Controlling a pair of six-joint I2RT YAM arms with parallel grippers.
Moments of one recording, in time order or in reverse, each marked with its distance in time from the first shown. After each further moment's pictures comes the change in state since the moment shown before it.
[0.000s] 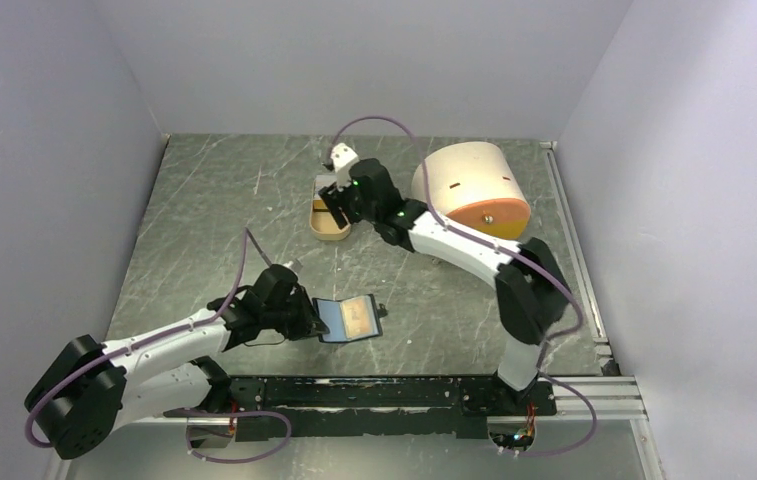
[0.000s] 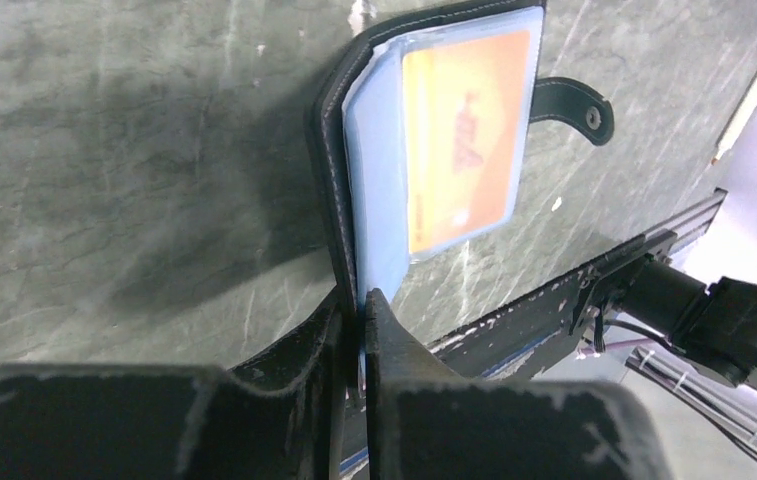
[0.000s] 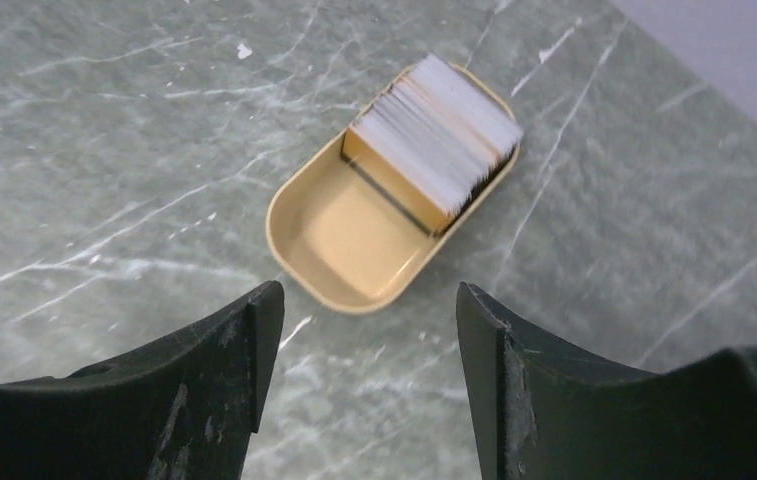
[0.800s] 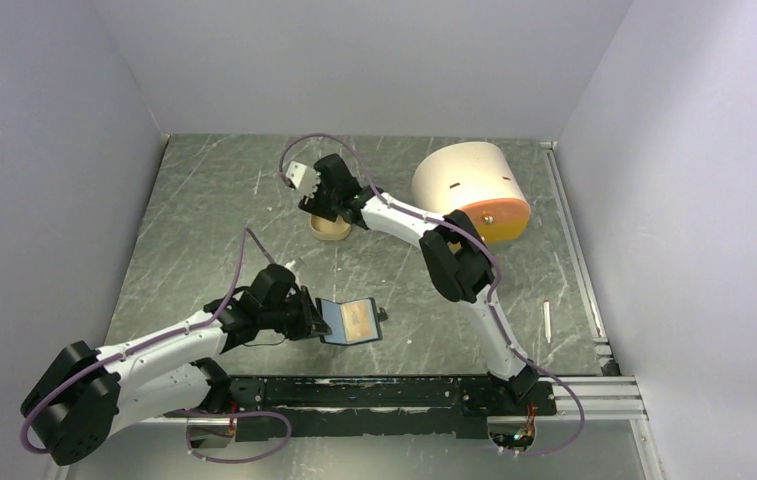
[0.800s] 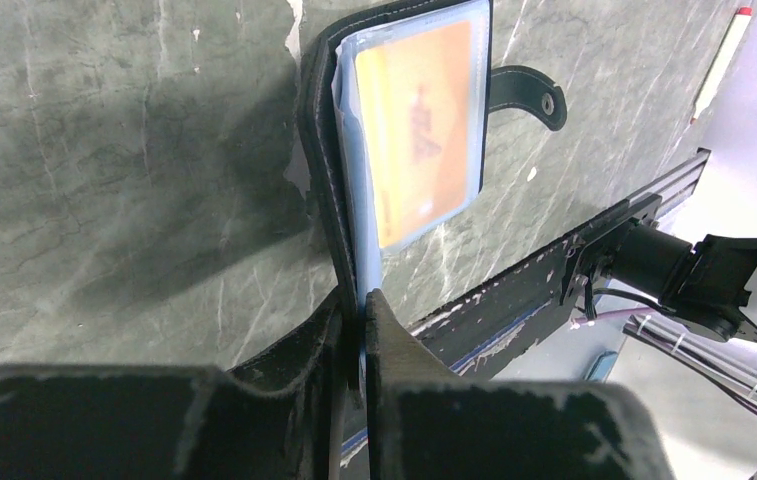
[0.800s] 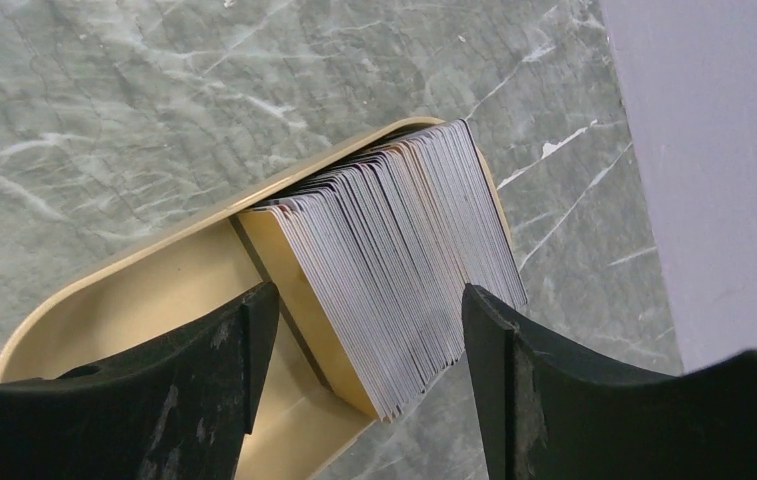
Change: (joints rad) left arm 0.001 -0.038 -0.010 0.029 0.064 0.047; right arm -0.029 0.594 0.532 -0.100 -0.018 -0.577
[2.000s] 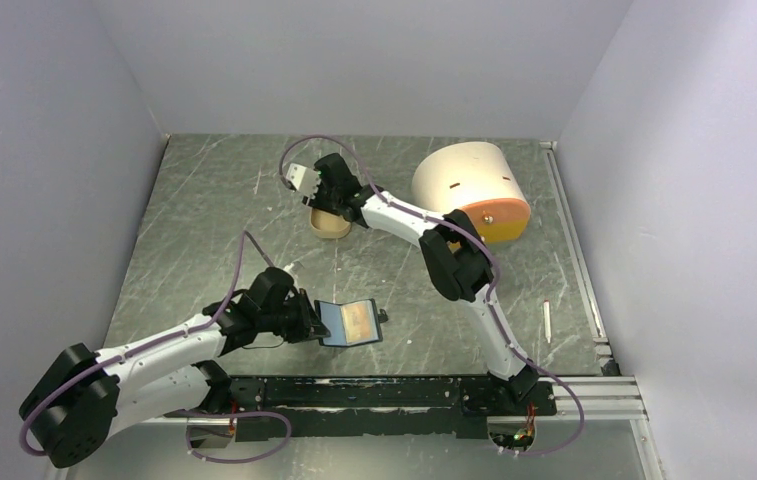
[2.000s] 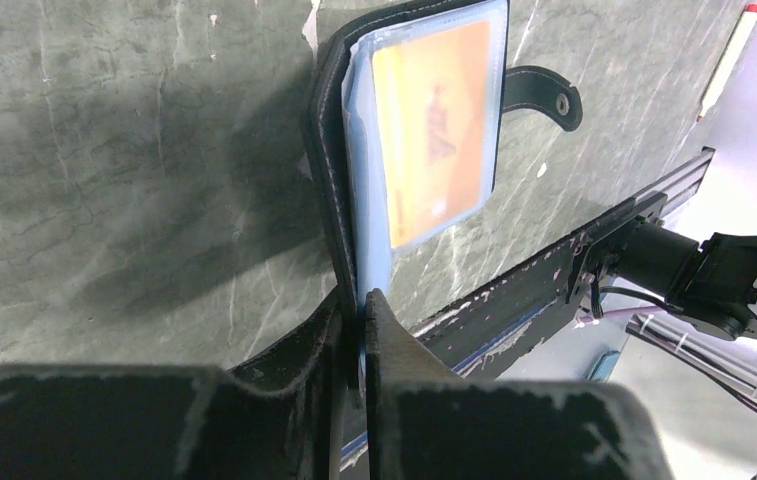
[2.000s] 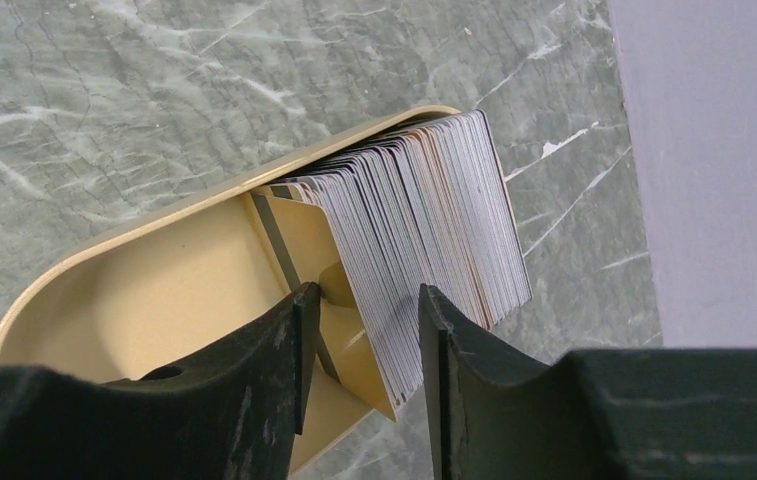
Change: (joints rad) left arm 0.000 -0.014 -0.028 0.010 0.000 -0.004; right arm -0.009 0.020 0.024 -0.027 -0.005 -0.060
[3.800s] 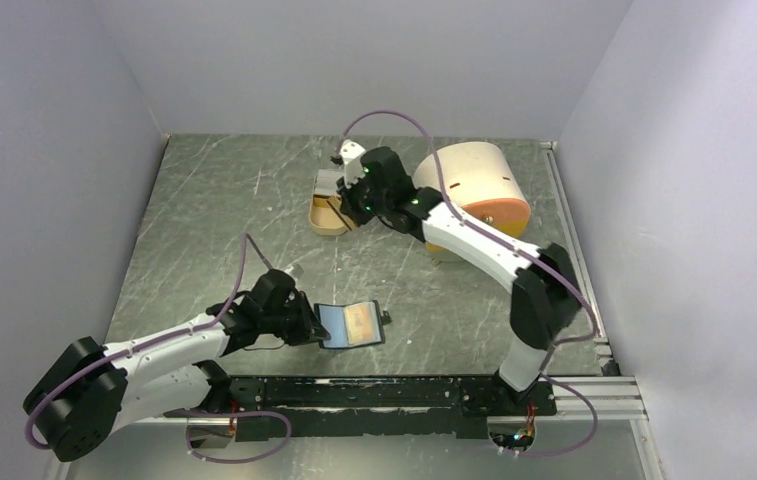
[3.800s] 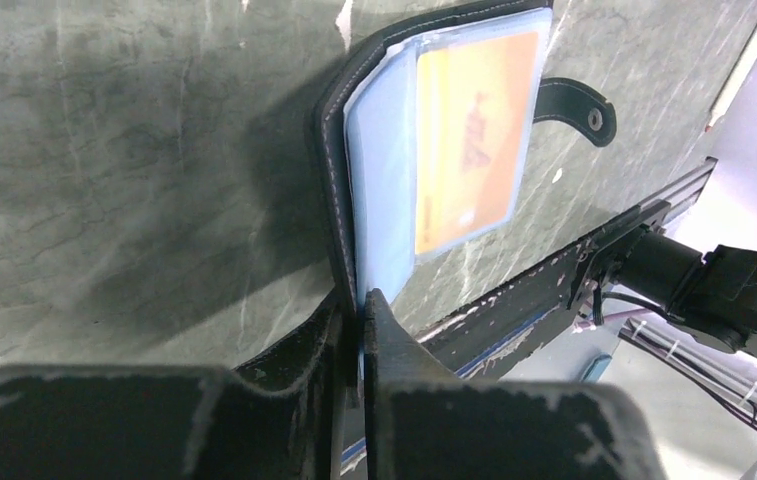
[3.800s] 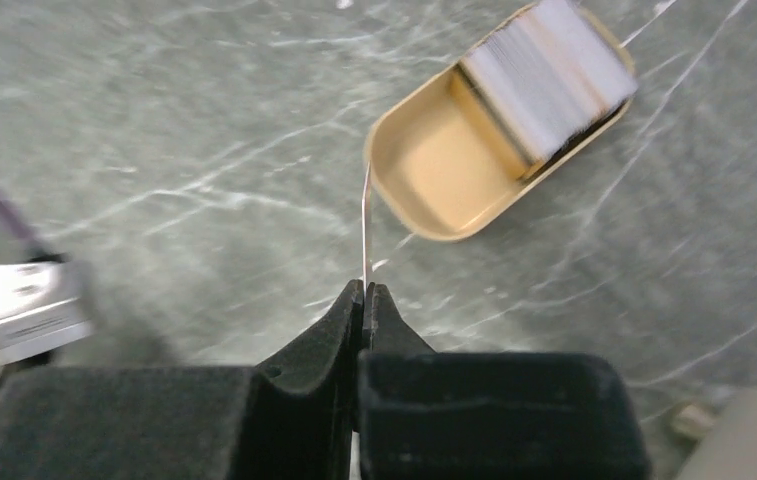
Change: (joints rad) left arm 0.000 0.034 -0.022 0.027 0.000 -0.037; right arm -0.010 -0.558 -0.388 -0.116 -0.213 0.602
